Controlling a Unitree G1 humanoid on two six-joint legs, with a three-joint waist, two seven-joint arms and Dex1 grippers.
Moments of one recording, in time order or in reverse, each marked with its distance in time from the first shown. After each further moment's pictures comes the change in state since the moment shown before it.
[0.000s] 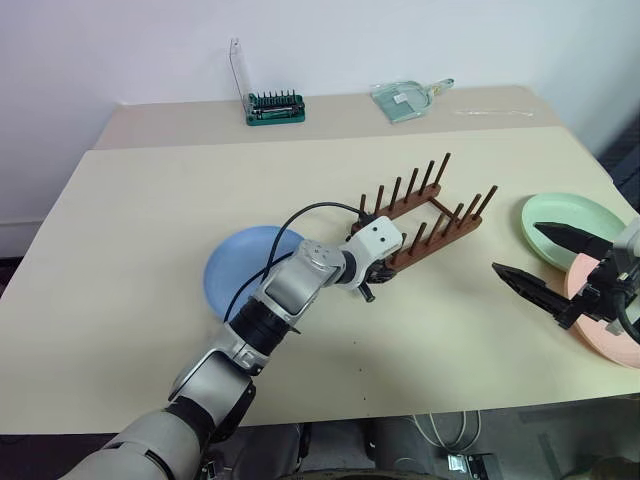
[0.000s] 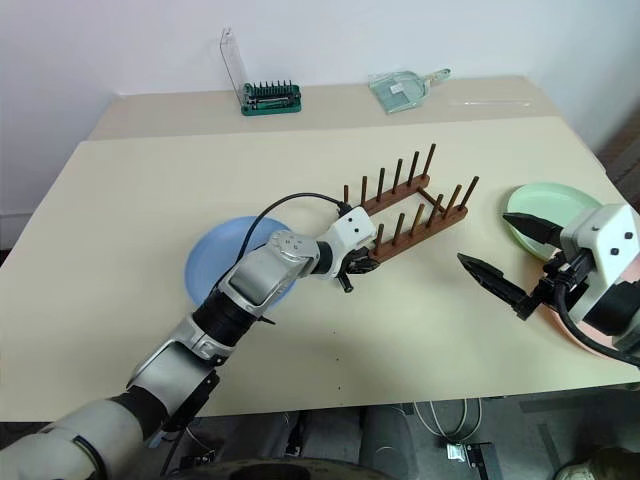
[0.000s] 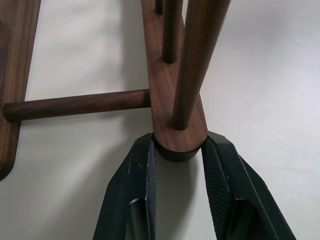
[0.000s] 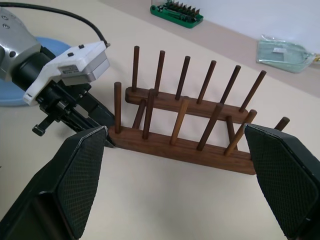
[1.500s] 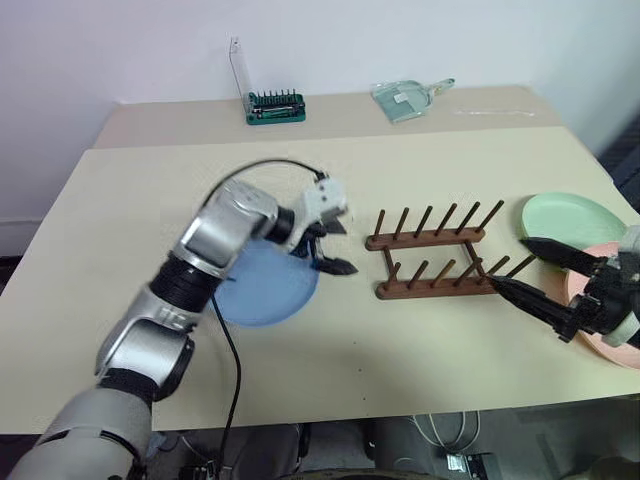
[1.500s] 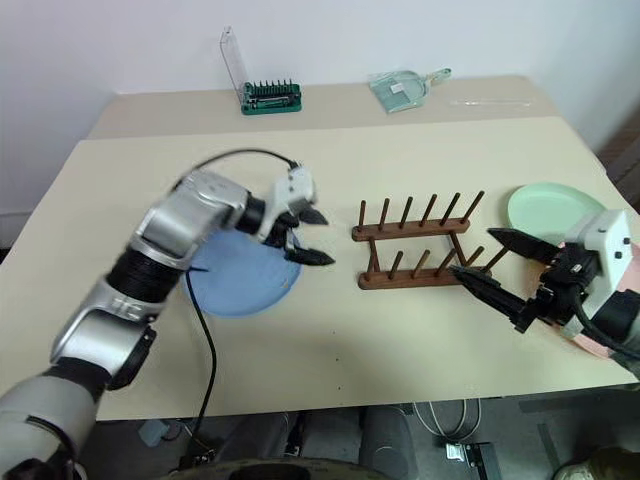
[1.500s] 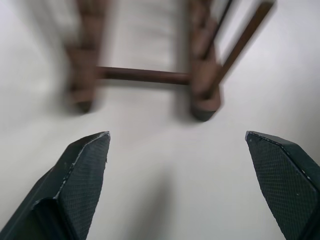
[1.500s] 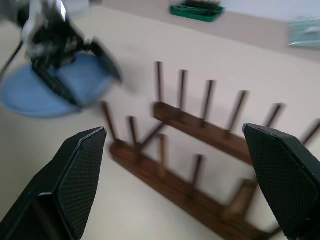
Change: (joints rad) left arm -0.169 0.349 0.134 -0.163 -0.133 0.116 -0.545; right arm 0.022 0.000 -0.004 0.009 0.196 0.122 0.029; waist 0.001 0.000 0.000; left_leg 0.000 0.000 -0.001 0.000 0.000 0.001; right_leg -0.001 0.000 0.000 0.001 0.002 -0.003
